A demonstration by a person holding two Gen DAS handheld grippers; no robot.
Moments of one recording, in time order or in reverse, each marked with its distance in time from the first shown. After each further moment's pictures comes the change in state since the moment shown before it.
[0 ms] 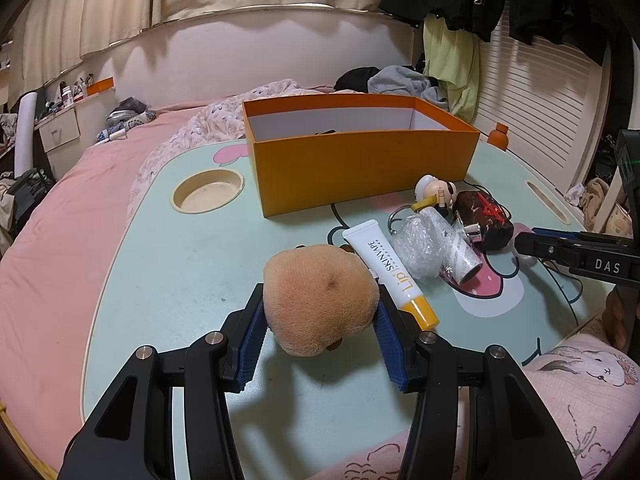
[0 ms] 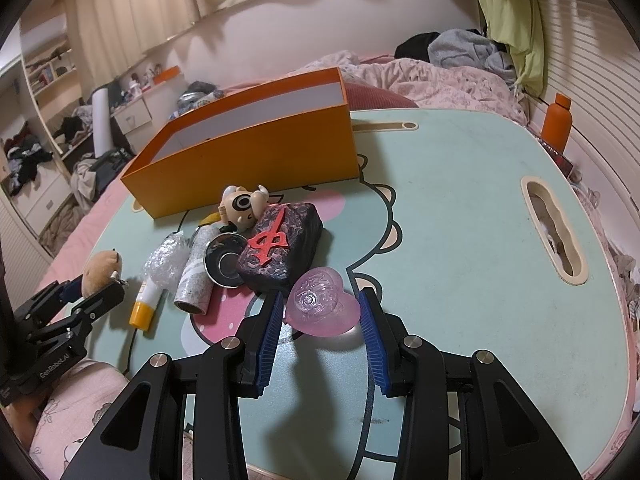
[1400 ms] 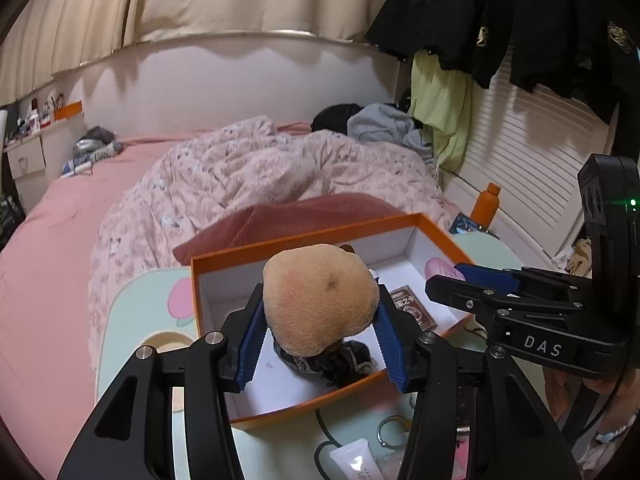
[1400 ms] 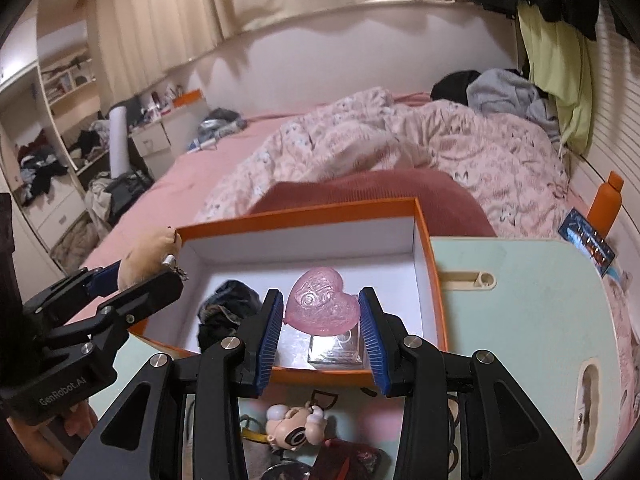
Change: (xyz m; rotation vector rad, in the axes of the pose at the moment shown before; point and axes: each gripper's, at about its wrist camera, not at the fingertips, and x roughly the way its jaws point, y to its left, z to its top) left arm 0.055 0.008 0.147 -0.008 -0.070 -0.112; right arm 0.053 0.036 0.139 -0.055 -0.070 0.069
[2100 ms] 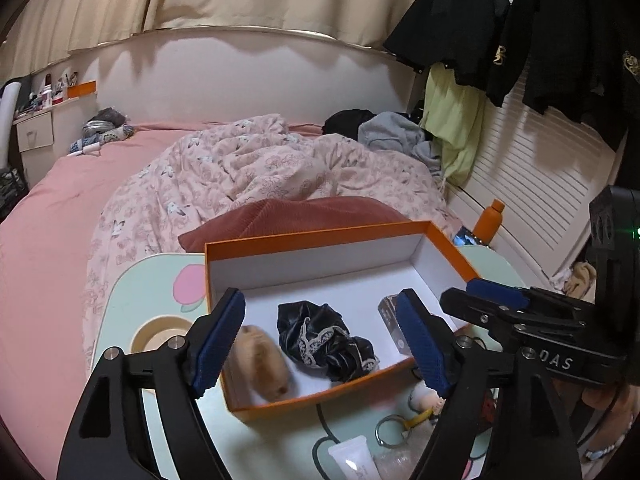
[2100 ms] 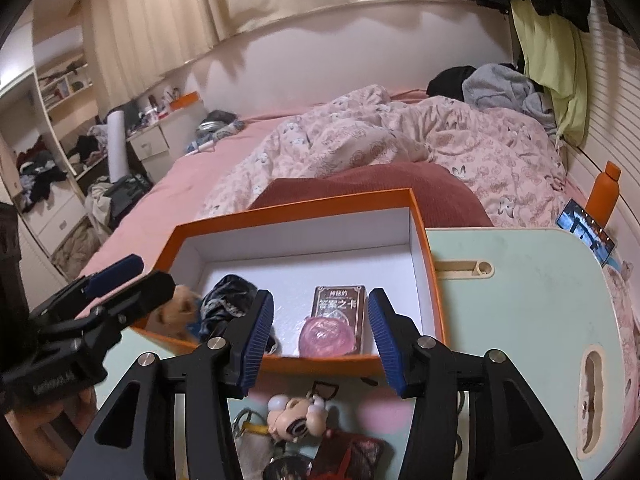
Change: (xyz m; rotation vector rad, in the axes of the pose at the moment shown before) left arm -0.014 0.012 -0.005 -0.087 -0.022 -0.012; right arm -0.017 -0.001 -0.011 0.017 -0.019 0.015
